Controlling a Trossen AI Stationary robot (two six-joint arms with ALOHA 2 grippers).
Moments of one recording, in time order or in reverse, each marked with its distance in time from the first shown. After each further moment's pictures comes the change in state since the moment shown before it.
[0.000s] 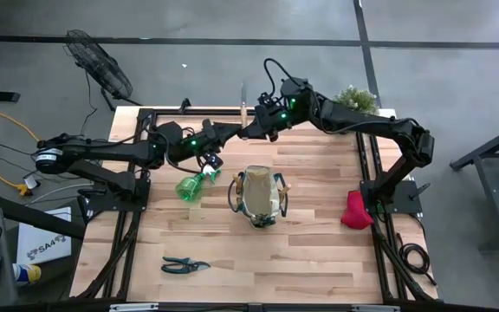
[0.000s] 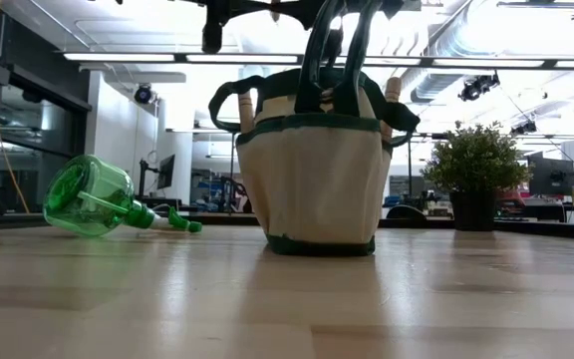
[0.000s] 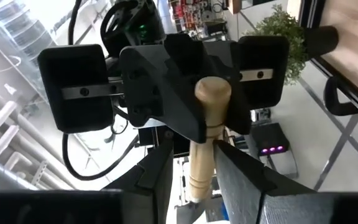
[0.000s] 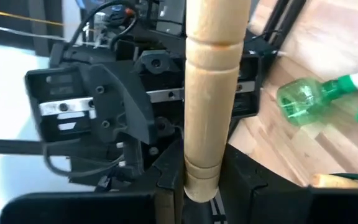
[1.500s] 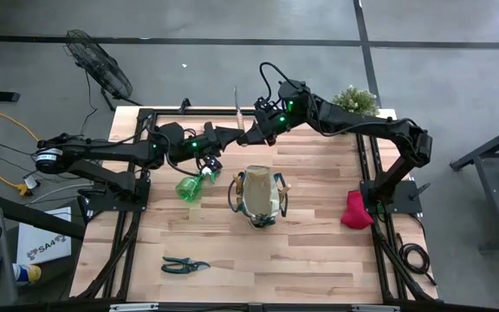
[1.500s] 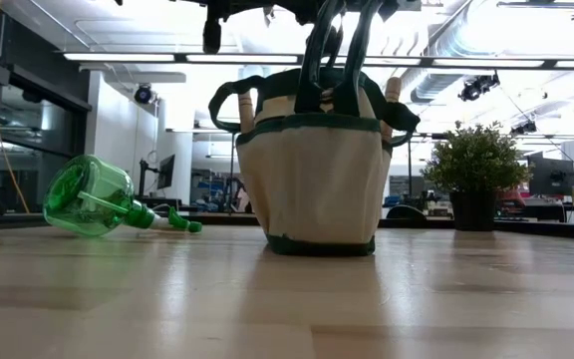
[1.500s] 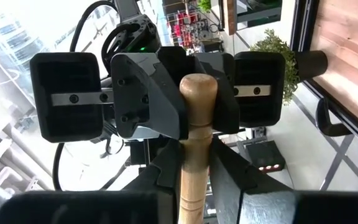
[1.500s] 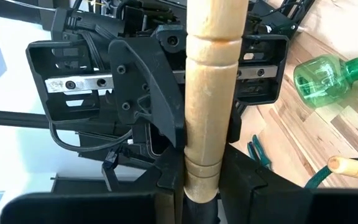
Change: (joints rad) left arm 0.000 0.000 0.001 -0.043 0.064 -0.039; right arm 0.008 0.005 0.000 0.030 -0.097 -0.003
